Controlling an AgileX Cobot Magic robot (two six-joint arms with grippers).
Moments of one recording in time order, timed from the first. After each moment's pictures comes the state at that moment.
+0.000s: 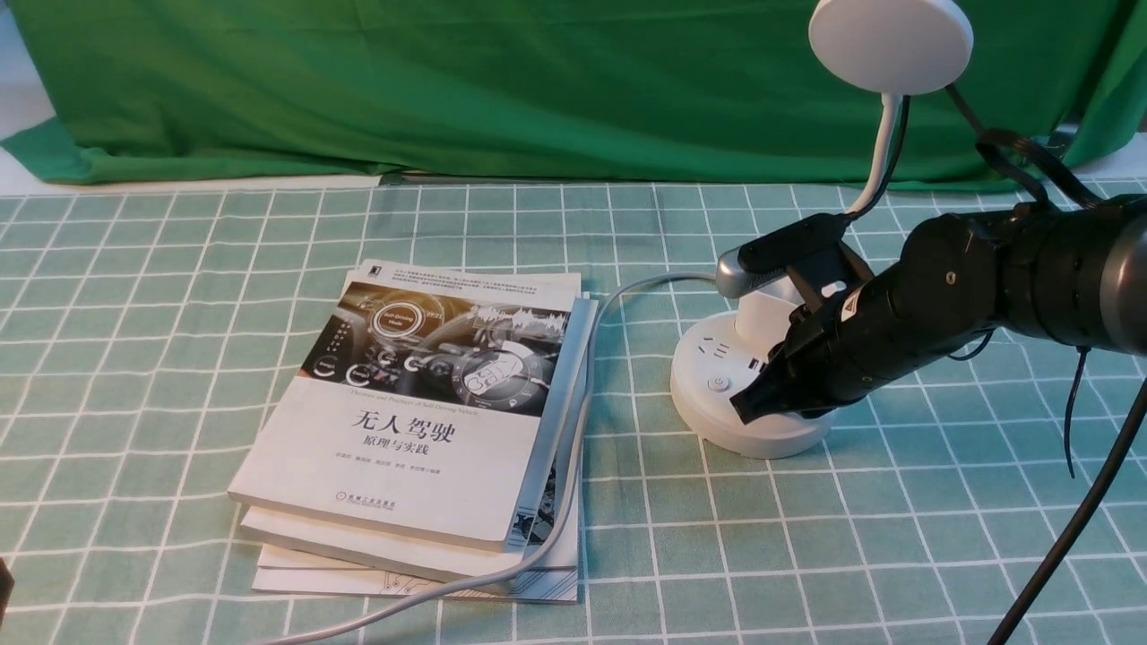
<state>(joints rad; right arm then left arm) 0.43 1.88 -1.17 0.19 0.44 -0.31 0.01 0.00 0.01 -0.04 0.22 0.06</state>
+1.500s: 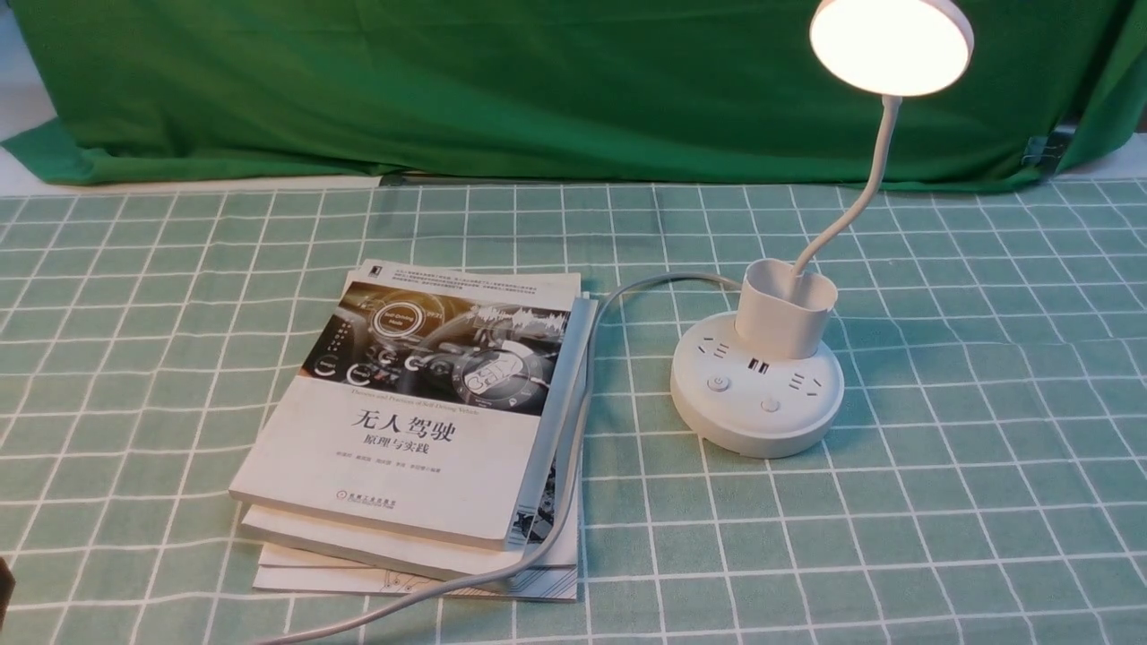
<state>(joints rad) 0.43 0.33 -0.46 0.13 0.38 -0.18 0.01 0.00 0.01 -0.04 0.22 0.06</state>
